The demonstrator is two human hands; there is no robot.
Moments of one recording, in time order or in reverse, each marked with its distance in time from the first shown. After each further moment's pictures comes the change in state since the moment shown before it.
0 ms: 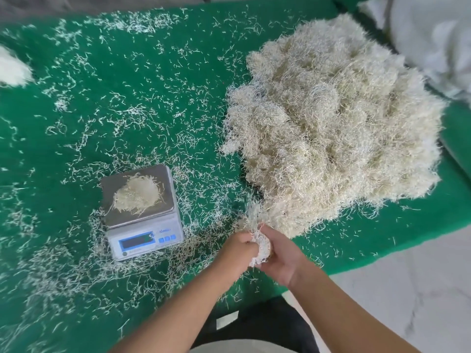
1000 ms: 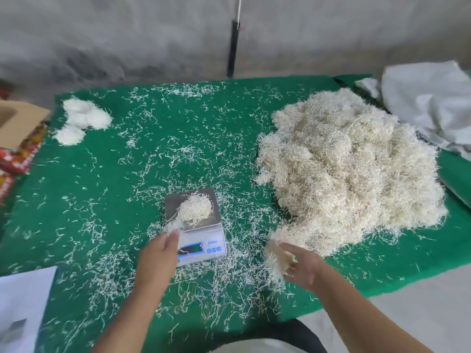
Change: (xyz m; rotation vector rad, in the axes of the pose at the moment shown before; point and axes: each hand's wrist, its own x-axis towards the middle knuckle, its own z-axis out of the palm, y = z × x) left_hand -0.126 -0.096 -0.218 0.198 0.737 0.241; right_hand -0.056 0.049 0.047 -0.480 0.041 -0.241
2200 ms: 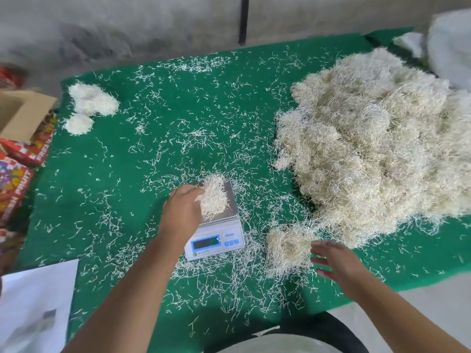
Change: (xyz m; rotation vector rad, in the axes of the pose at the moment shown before) left_hand 0.115 0.024 0.013 0.393 0.040 0.373; right_hand 0.041 0.012 -0.029 -0.205 0.163 -0.082
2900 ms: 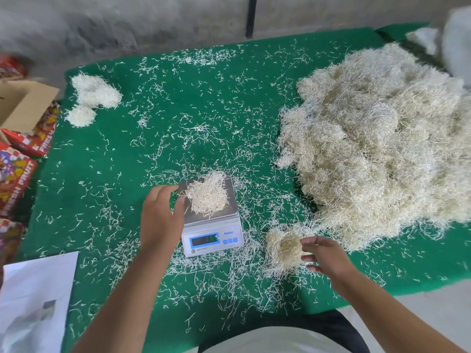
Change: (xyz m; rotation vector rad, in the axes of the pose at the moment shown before) left_hand -0.030 -0.005 -0.019 -0.153 0.232 -0.181; right_hand 0.010 -0.009 0.015 -0.125 -0.035 -0.049
